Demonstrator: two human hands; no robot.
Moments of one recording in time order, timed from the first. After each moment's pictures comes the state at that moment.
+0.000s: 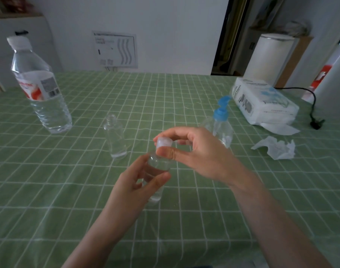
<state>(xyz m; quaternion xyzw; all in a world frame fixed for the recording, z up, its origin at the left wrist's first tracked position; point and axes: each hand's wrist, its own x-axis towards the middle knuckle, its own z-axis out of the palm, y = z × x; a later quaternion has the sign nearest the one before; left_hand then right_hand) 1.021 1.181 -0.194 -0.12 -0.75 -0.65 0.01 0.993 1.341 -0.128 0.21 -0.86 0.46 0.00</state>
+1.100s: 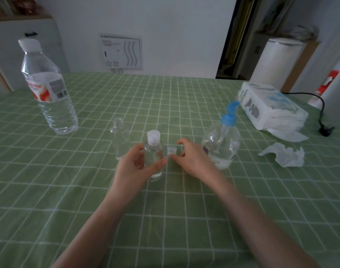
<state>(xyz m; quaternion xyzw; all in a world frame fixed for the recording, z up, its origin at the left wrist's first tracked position) 0.971 1.173 -0.204 -0.07 -0.75 -0.66 0.03 0.930 1.334 -0.201 0.01 -0.96 0.29 0.01</state>
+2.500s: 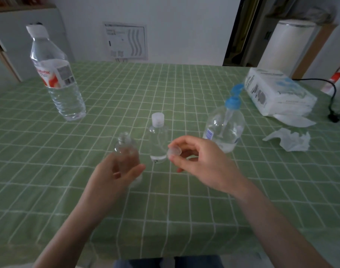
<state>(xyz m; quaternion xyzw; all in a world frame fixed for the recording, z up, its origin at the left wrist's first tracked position) 1.024 1.128 -0.207 -0.03 -0.82 -0.57 0.07 1.011 1.334 -0.167 0.16 -0.86 0.48 -0.03</state>
